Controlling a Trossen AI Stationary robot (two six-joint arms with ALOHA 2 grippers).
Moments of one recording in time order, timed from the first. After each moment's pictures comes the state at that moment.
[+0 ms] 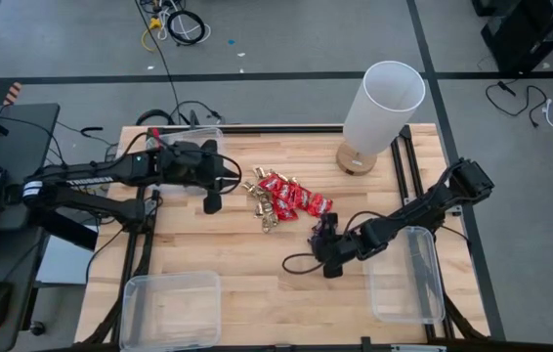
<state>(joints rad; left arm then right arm) 0.15 1.03 0.96 -0.45 -0.04 0.09 0.40 1.62 0.81 -0.25 0.43 0.19</state>
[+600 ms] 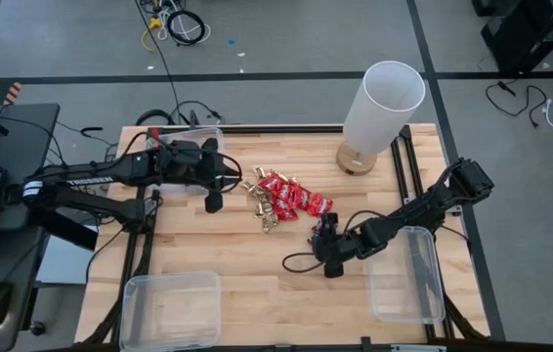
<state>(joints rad) 0.15 1.03 0.96 -0.41 -0.04 0.09 0.39 1.62 0.81 -0.25 0.40 0.19</state>
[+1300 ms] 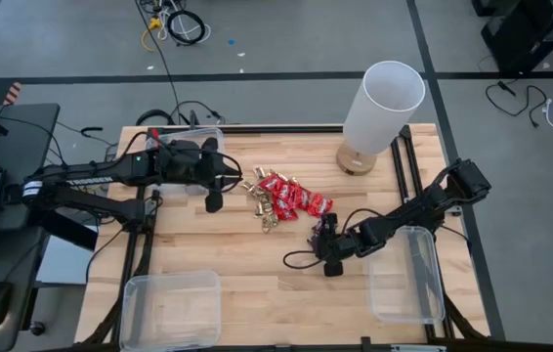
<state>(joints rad) 0.15 1.03 0.96 -0.39 -0.04 0.09 0.38 1.65 0.75 -0.13 0.36 0.18</state>
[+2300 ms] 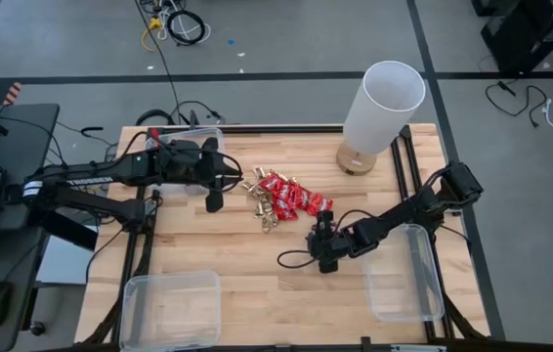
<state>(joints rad) 0.15 1.03 0.96 -0.39 -0.03 0.07 0.35 1.71 0.80 -0.16 0.43 0.11</state>
